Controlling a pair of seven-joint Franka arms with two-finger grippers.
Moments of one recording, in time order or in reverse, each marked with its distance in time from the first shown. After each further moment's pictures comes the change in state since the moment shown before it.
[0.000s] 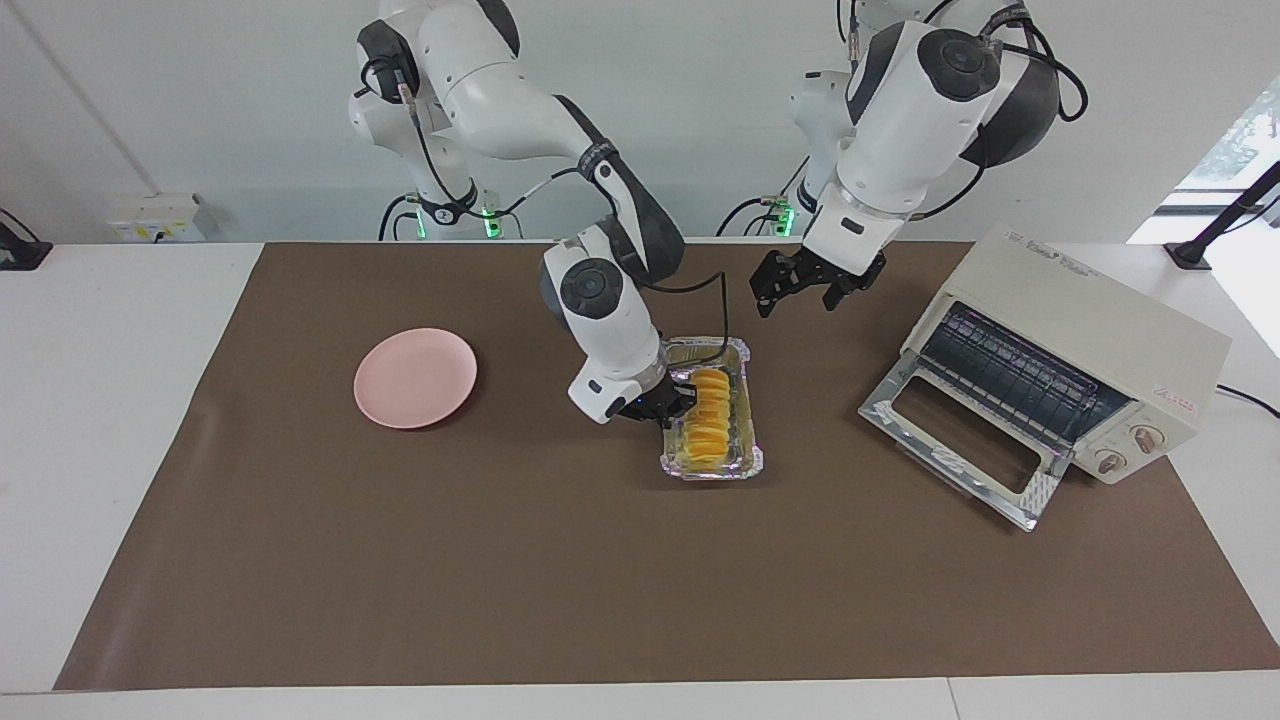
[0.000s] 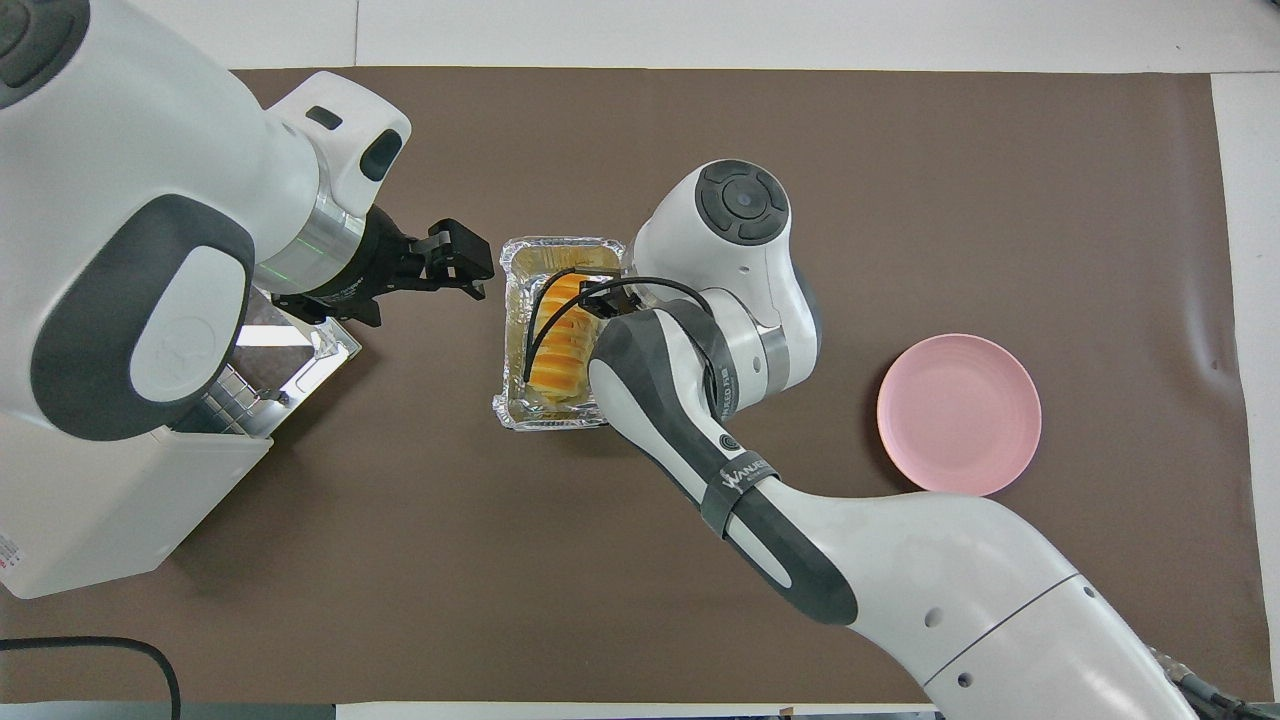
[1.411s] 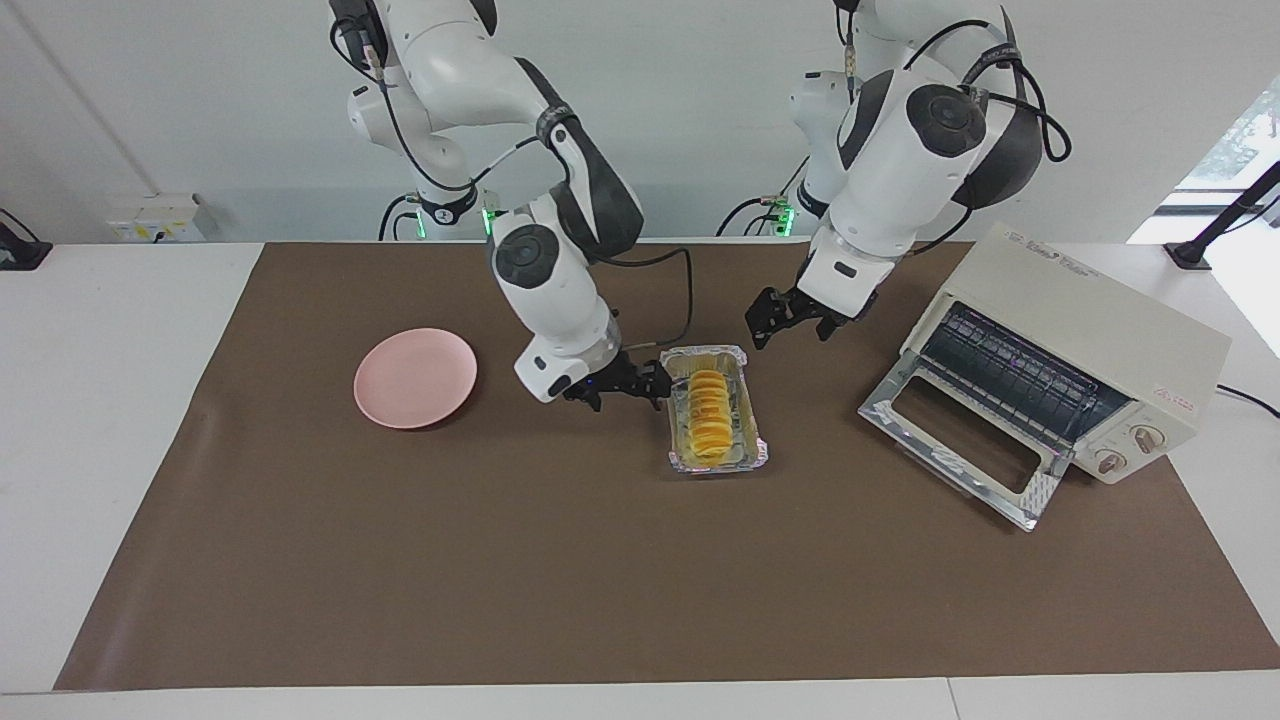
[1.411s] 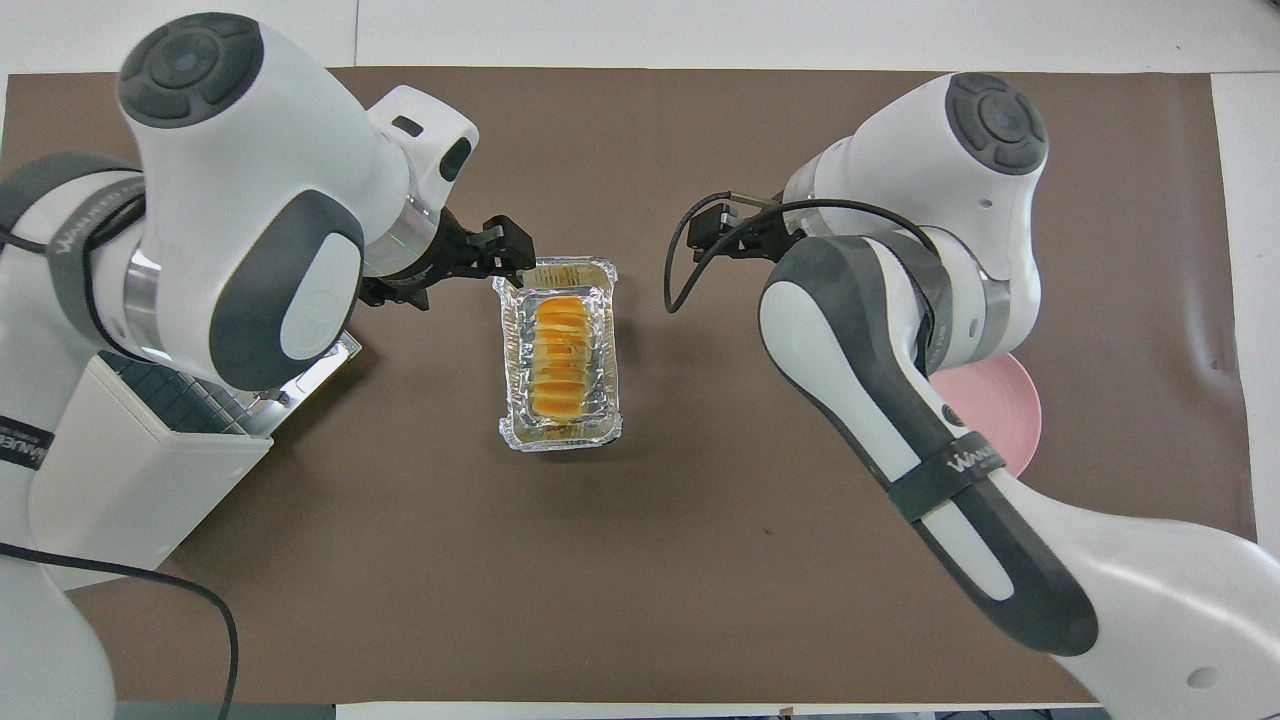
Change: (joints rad) left arm -0.040 0.112 -0.011 -0.029 0.032 0.136 -0.002; right arm -0.195 -0.211 -0.023 -0.084 0.007 -0.111 -0.088
